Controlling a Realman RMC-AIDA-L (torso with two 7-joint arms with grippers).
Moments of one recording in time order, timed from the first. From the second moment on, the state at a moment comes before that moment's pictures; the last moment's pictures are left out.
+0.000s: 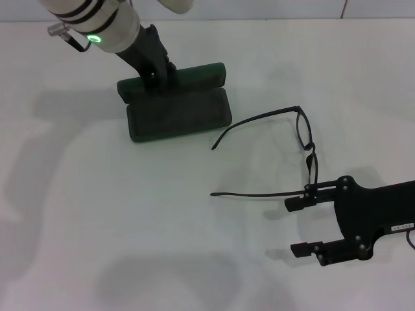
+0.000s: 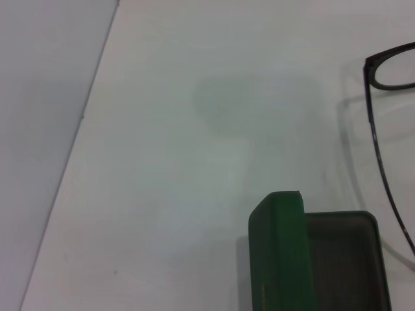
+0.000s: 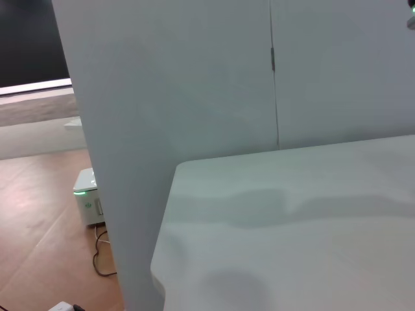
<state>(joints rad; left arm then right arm) -0.94 -2.09 1.19 0.97 2.72 1.31 -1.88 0.52 2.00 -1.17 -0.64 -1.79 -1.68 1.13</state>
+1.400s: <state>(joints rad) -0.91 -2.09 1.20 0.97 2.64 1.28 -1.89 0.51 2.00 -1.16 -0.64 -1.79 -1.67 1.13</state>
